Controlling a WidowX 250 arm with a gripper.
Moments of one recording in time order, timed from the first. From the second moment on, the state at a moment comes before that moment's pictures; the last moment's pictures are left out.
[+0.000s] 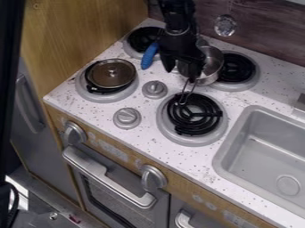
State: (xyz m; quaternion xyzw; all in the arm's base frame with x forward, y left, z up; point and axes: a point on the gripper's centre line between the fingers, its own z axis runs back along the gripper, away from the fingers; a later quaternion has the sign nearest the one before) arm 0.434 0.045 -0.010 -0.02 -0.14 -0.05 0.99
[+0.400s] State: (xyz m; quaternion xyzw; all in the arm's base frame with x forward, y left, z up) arm 0.470 0.029 -0.015 -0.03 -0.16 -0.08 0.98
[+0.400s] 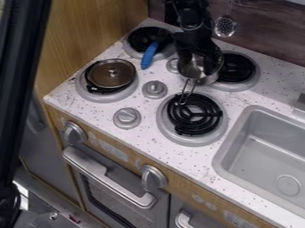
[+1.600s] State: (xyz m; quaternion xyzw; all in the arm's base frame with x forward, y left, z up) arm 0.487 0.008 -0.047 -0.04 -0.13 -0.12 0.98
